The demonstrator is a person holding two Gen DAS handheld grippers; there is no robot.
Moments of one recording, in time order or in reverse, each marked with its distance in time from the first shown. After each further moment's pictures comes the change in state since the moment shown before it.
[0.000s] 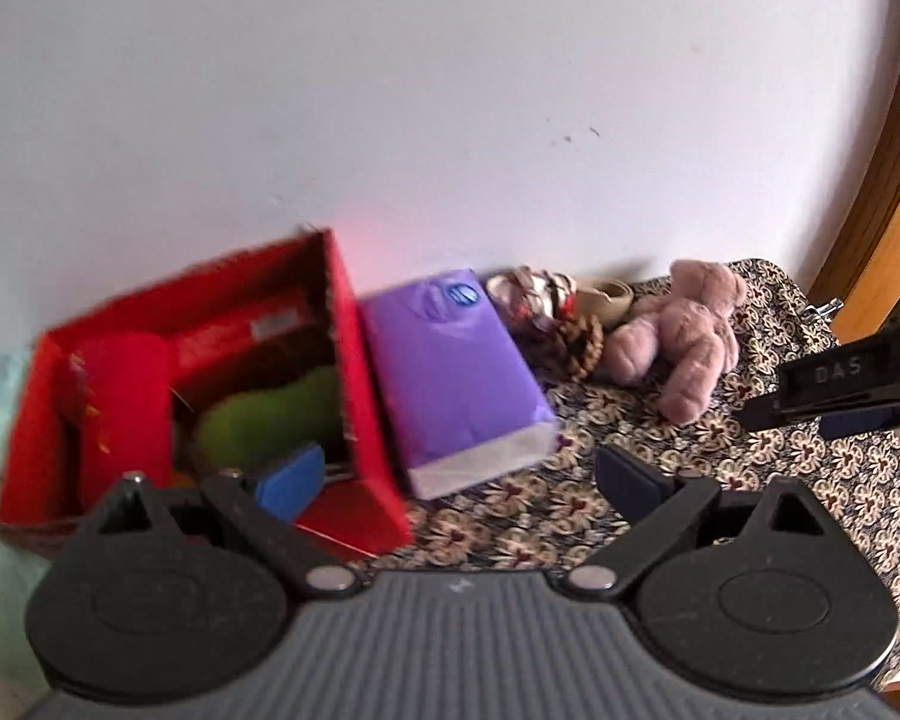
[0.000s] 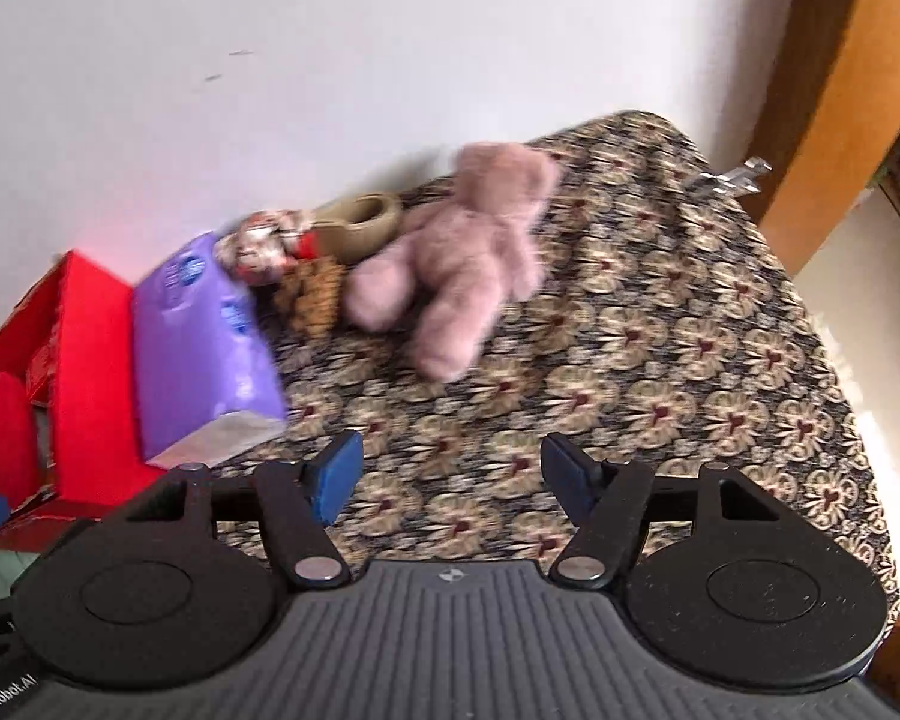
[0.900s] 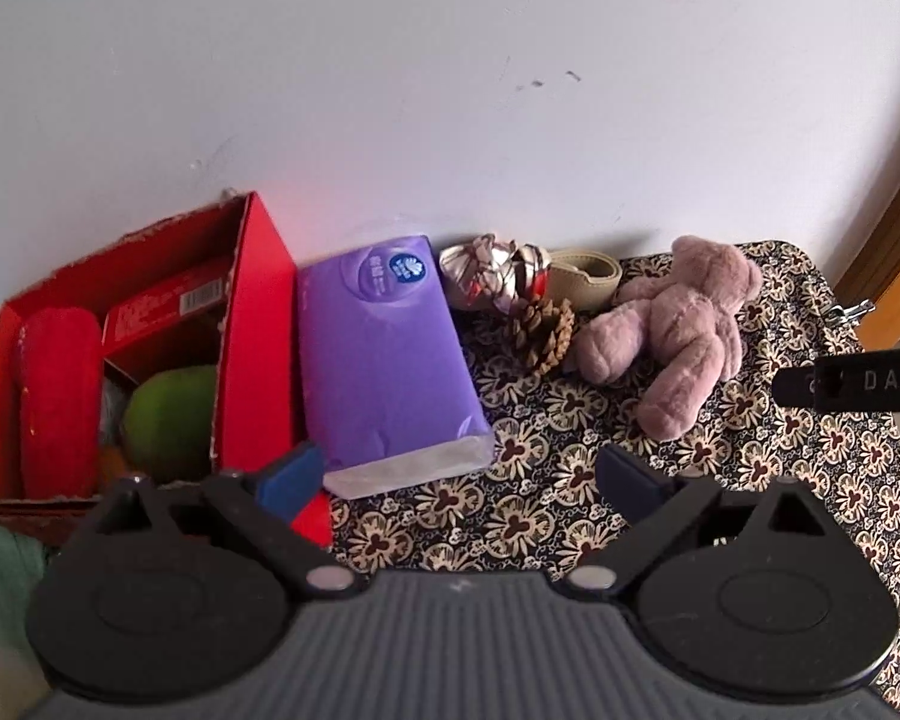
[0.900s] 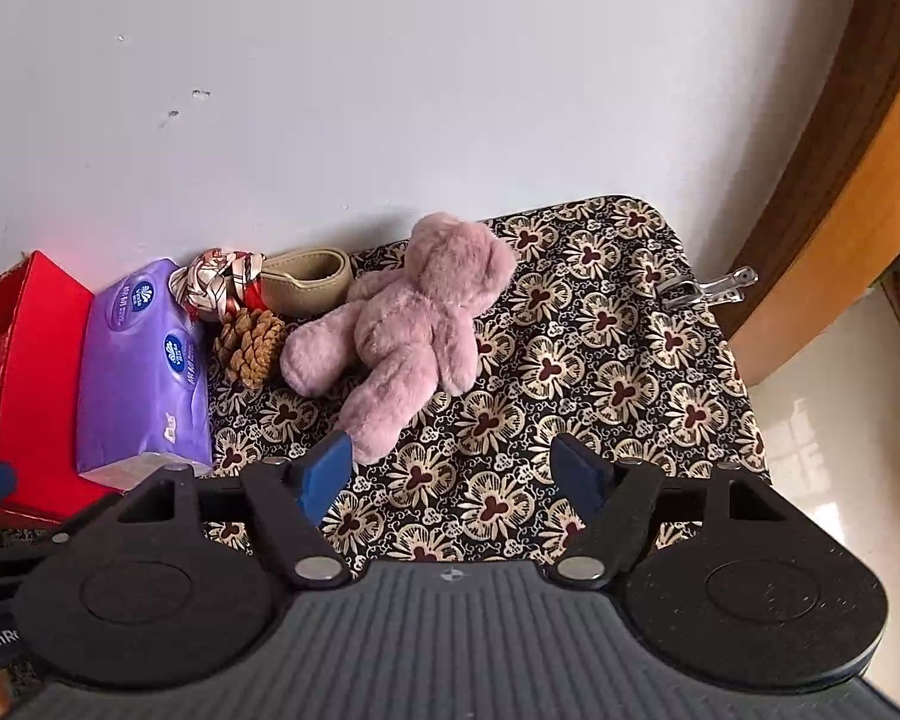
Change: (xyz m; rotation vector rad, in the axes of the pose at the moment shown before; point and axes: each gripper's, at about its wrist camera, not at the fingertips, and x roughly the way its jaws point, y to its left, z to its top) left arm 0.052 -0.048 0.022 -0.050 0.122 0.059; right arm 0.015 -0.023 0.036 -0.179 -0.051 -0.018
